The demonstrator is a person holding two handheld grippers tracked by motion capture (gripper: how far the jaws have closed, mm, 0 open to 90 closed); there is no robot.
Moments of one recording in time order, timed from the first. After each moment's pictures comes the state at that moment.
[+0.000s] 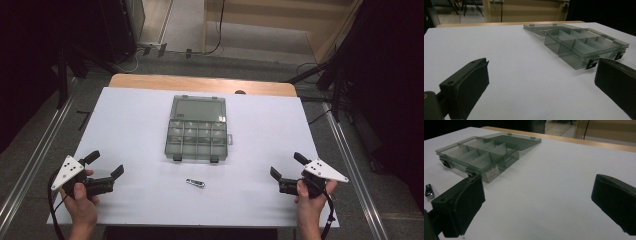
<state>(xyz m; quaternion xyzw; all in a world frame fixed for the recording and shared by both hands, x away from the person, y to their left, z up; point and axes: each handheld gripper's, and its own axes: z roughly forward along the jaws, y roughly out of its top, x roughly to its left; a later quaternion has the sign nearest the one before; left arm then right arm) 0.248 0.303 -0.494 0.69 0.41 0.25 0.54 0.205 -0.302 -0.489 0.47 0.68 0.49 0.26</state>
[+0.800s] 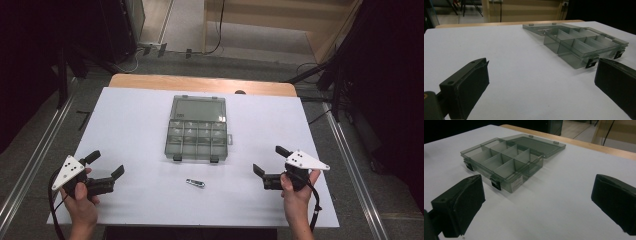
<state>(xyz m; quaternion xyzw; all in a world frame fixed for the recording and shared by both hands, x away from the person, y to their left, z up) 0.248 0.302 -0.494 0.70 0.40 0.25 0.54 0.224 -0.259 -0.469 0.42 0.72 0.50 0.23</state>
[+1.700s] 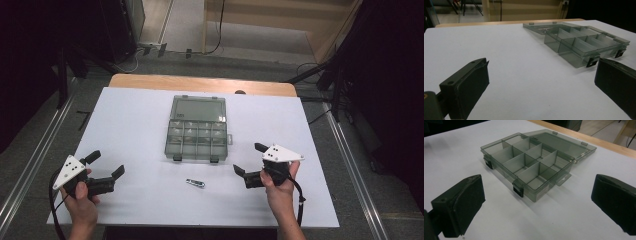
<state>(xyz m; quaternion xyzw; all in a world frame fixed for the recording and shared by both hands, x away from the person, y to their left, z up) 0.249 0.302 -0.494 0.70 0.40 0.25 0.54 0.242 -0.212 -0.461 0.37 0.77 0.48 0.20</state>
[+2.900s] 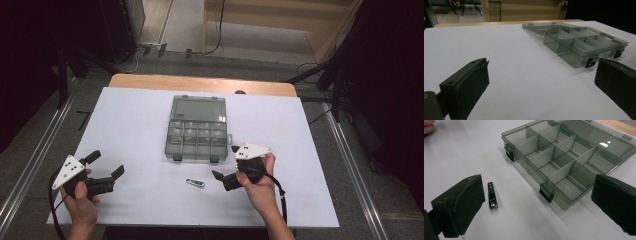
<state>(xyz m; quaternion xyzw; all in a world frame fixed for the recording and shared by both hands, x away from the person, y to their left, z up) 0.250 0.302 -0.495 0.70 0.40 0.24 0.54 0.257 -0.159 -0.463 0.33 0.82 0.44 0.15</state>
